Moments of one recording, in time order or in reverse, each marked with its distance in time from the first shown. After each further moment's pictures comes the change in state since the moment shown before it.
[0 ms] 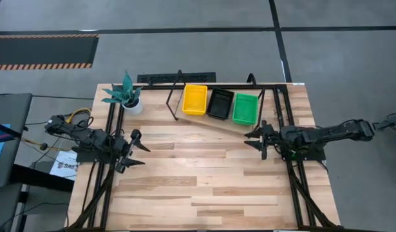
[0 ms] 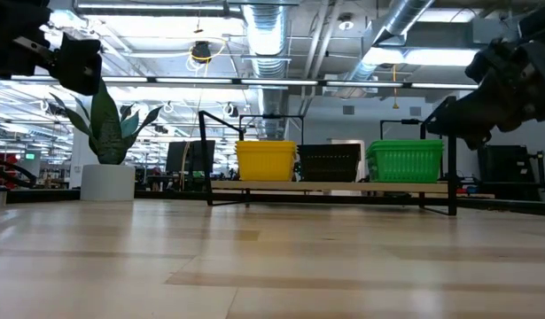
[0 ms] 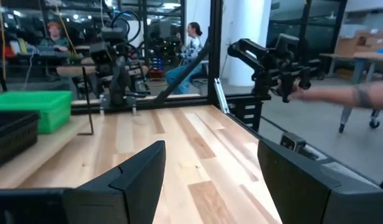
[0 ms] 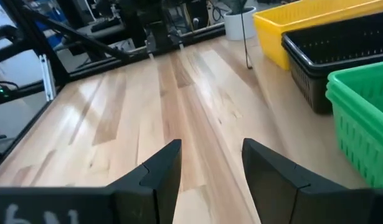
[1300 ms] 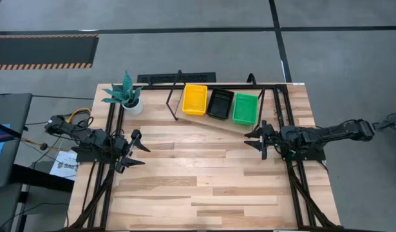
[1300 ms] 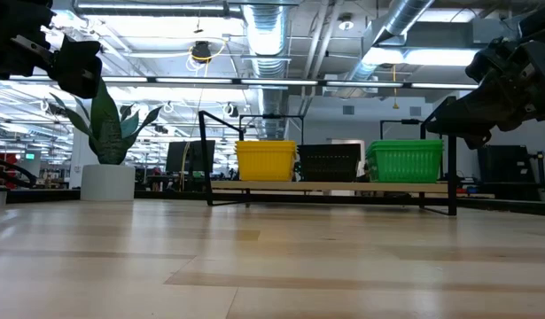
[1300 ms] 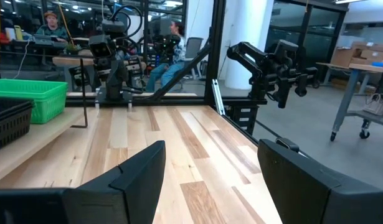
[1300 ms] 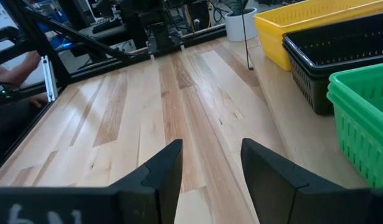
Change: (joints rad) left arm 0.000 0.000 -0.002 0.000 0.002 -0.077; right arm 0.000 0.001 0.000 -0.015 -0.001 0.001
